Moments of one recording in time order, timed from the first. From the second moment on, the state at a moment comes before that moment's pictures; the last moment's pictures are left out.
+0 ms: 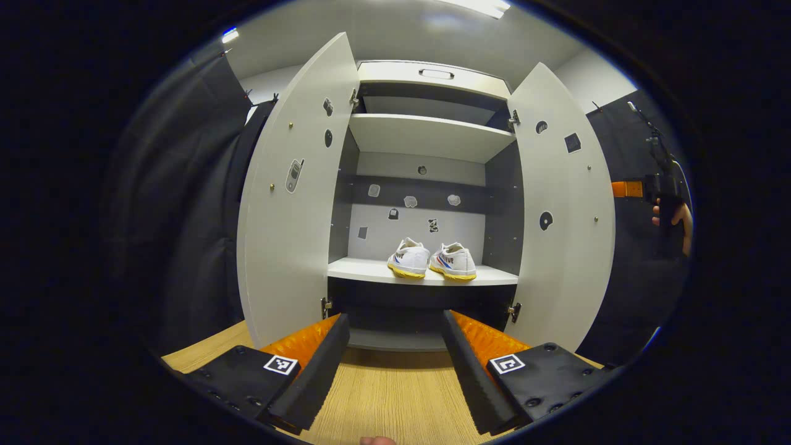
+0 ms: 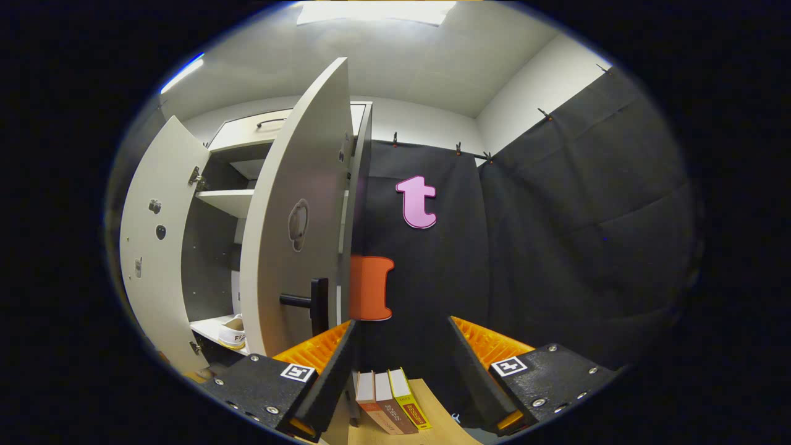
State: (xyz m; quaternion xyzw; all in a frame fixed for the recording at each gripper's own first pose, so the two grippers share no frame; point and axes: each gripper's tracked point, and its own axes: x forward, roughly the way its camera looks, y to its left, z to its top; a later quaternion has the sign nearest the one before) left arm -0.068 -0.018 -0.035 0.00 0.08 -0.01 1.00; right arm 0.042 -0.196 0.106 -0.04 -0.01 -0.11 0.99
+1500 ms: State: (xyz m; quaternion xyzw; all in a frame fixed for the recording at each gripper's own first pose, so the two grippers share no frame) left arm -0.067 0.006 -0.038 0.00 0.09 -0.01 1.00; right arm 0.141 0.007 0.072 -0.05 0.01 0.04 1.00
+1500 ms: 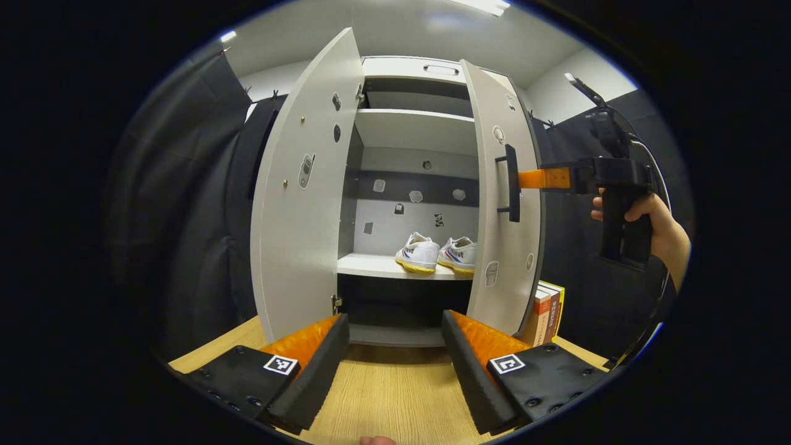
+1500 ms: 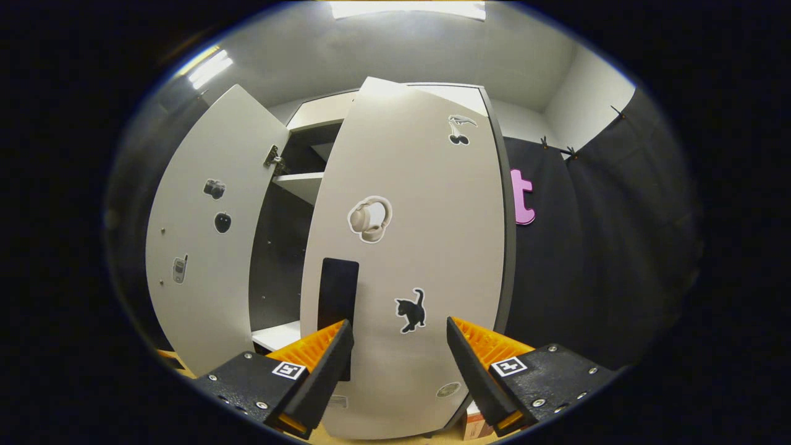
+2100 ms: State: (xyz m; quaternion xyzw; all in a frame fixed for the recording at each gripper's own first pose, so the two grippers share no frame) left arm -0.064 0.007 -0.041 -0.01 0.09 -0.01 1.00; right arm 0.202 0.038 0.063 -0.06 0.04 0.02 1.00
